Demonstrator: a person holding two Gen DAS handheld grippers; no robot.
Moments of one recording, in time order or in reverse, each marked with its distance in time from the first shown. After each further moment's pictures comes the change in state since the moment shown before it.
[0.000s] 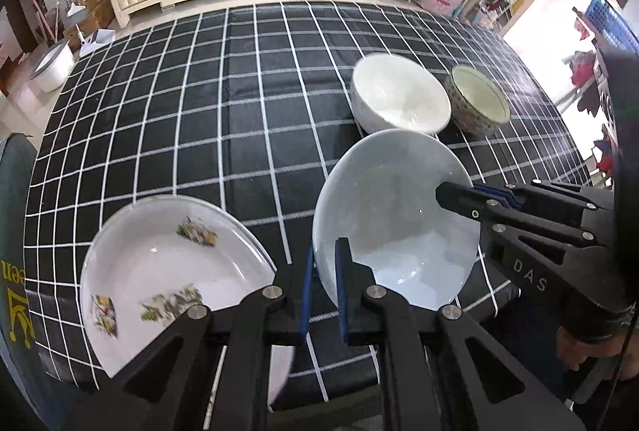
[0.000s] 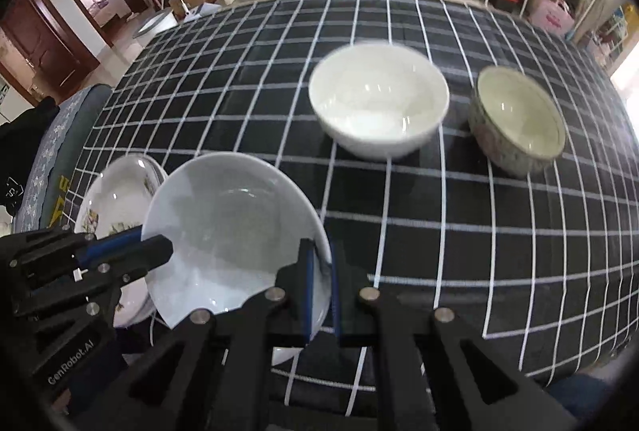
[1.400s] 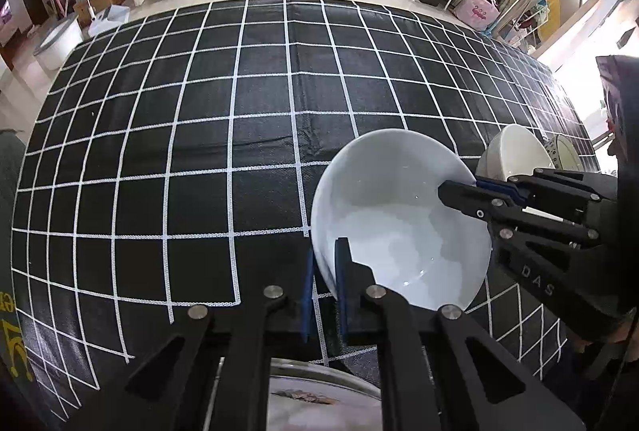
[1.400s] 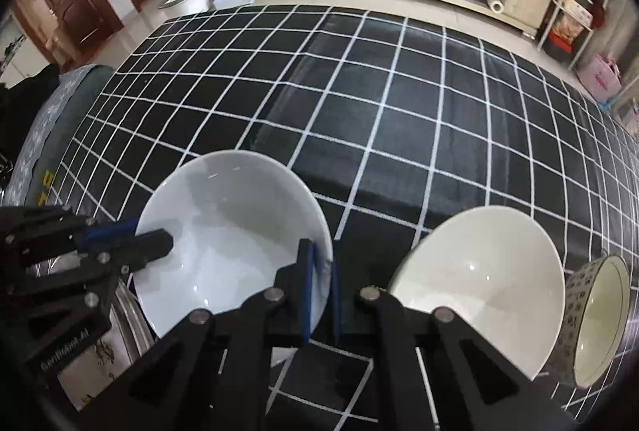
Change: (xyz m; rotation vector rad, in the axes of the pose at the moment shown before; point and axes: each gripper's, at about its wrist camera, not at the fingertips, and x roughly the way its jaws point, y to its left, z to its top) left arm 0.066 0.102 0.079 -0.089 0.017 0.012; right arm 0.075 0.037 0.117 -0.190 -0.005 0.006
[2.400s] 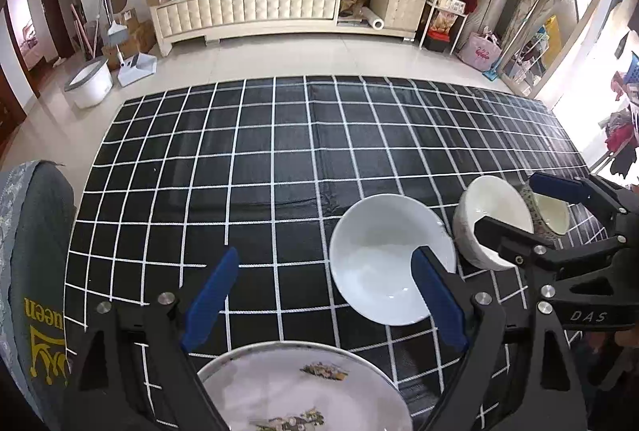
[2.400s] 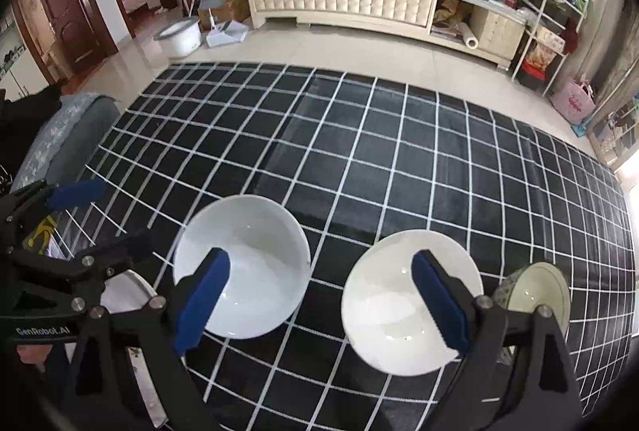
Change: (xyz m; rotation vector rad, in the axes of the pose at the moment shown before) left arm -0.078 0.000 0.001 0.007 -0.190 0.080; right arm -0.058 0.000 0.005 -0.020 -0.117 -0.060
